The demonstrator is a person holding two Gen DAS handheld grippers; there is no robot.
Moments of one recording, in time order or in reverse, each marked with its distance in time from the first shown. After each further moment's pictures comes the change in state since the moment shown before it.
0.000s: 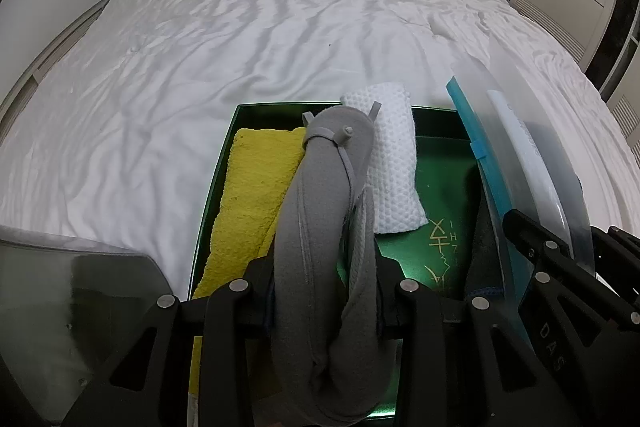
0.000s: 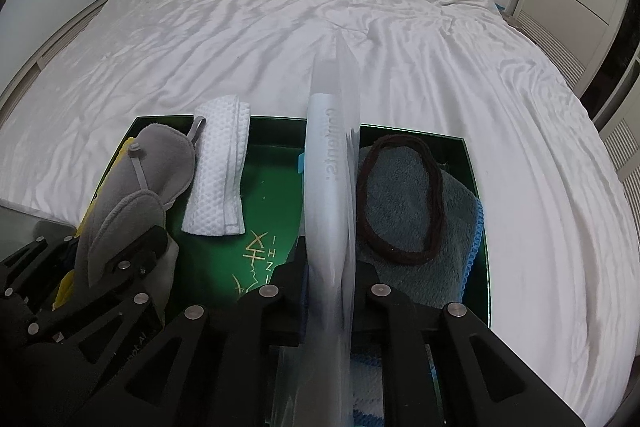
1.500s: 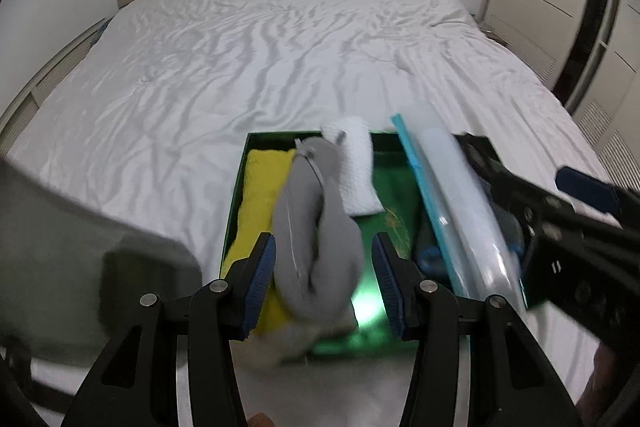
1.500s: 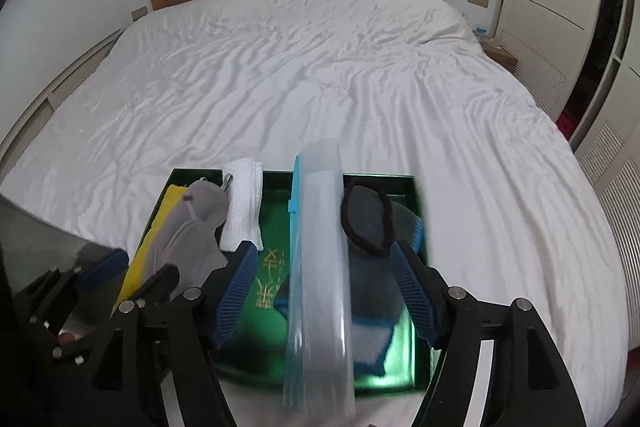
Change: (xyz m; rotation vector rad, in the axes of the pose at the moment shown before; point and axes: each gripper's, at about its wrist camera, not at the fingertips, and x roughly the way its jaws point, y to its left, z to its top) left arm -0.084 0.001 -0.025 0.033 -0.106 -0.062; right arm -0.110 -0.011 -0.025 0.068 -0.141 -0.006
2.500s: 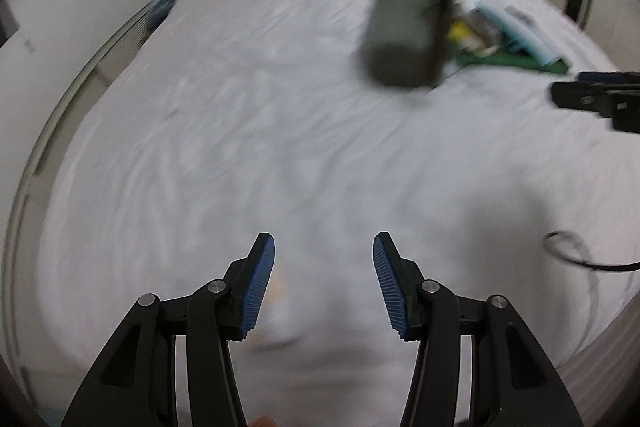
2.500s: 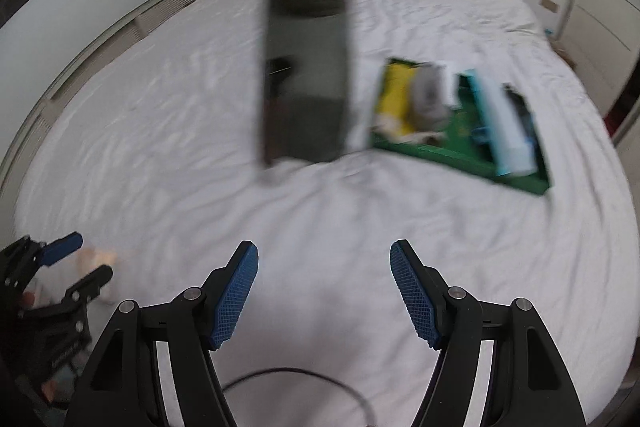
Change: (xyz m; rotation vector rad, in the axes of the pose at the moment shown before) left arm -0.218 0.265 -0.242 0.117 0.152 0.188; right arm -0.215 0.216 -0.171 -0.174 0.141 0.184
